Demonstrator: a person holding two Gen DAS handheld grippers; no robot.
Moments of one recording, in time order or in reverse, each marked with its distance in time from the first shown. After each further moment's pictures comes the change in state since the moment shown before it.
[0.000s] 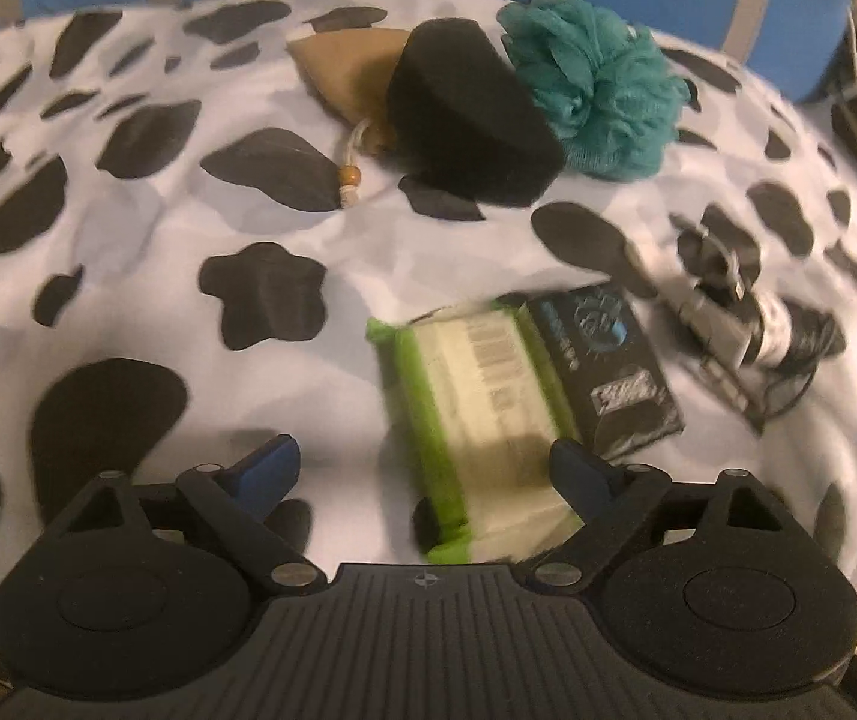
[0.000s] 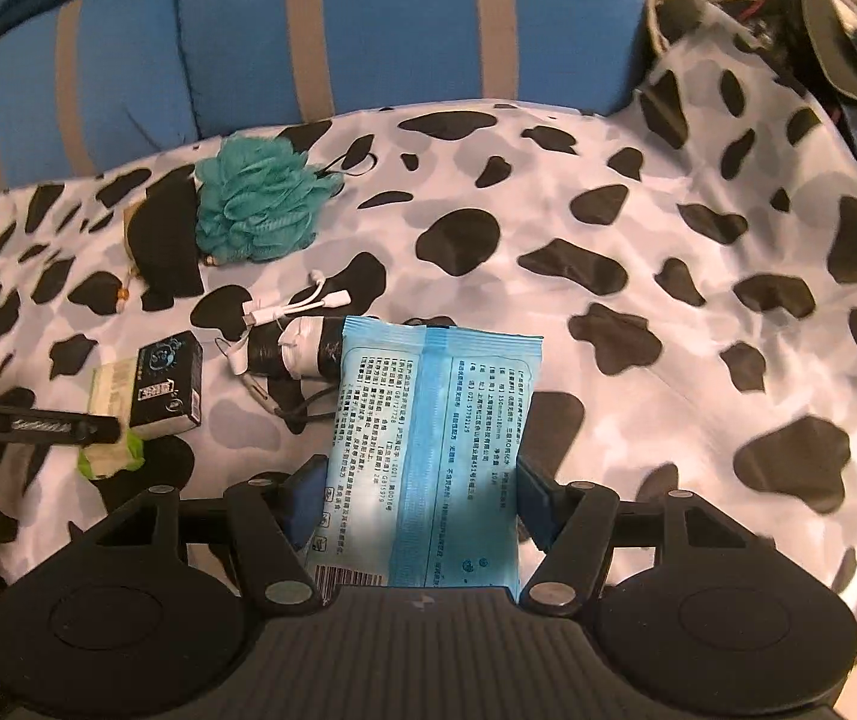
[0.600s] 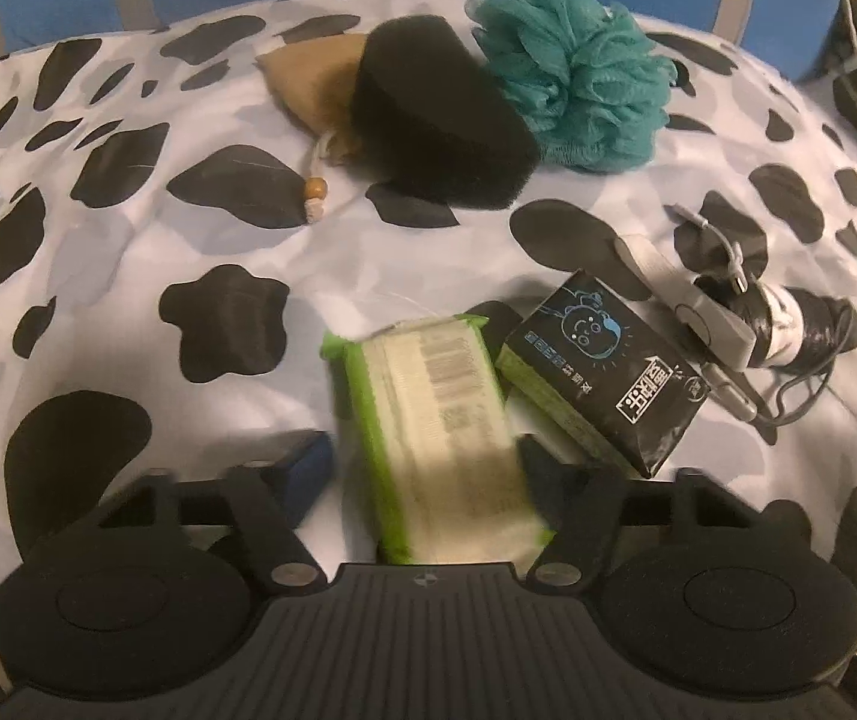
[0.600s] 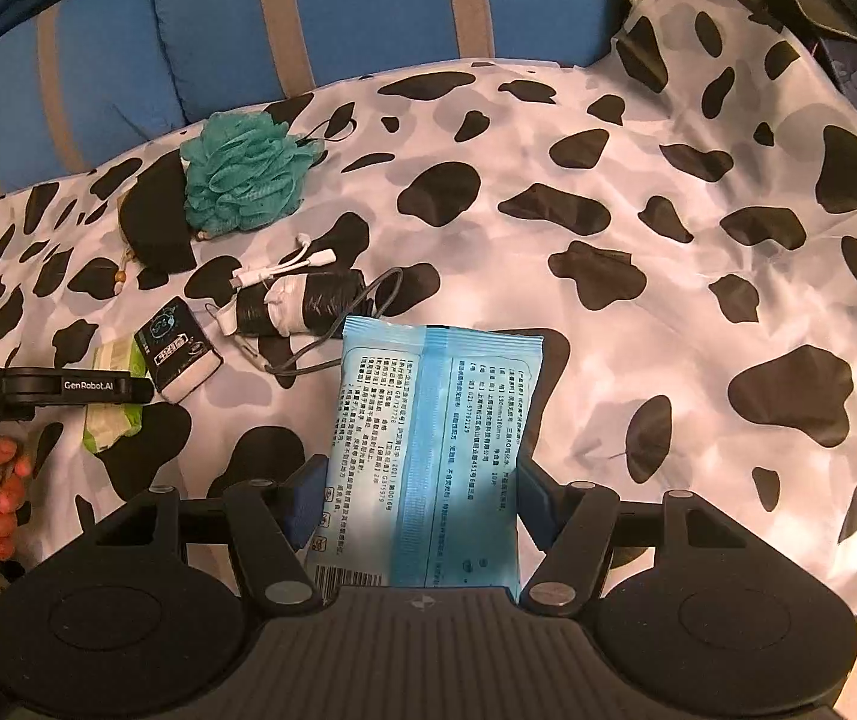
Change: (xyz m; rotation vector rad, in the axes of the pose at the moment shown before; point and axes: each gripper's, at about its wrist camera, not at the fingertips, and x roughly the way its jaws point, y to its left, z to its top) left arm 0.011 -0.020 0.000 0.046 -0.028 0.044; right arm 0.002 -0.012 -0.013 0.045 0.055 0.021
